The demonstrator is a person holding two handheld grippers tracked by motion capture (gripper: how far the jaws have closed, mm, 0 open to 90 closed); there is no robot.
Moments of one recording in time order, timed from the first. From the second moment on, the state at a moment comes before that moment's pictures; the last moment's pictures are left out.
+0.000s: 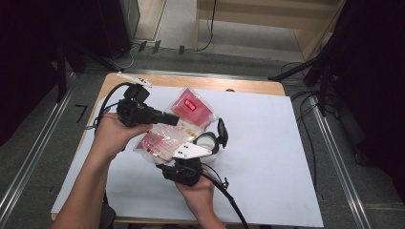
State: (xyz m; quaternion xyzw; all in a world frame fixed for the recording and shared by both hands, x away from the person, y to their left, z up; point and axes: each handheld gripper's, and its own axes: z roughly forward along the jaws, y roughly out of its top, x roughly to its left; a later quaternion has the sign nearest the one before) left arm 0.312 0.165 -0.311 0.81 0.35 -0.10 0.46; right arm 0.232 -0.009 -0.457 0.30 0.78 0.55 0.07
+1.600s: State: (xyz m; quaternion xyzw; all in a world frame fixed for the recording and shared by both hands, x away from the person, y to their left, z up) left arm 0.297 0.208 -0.291 0.78 0.33 -0.03 0.53; right arm 0.266 -0.027 -0.448 0.30 0.81 0.50 0.02
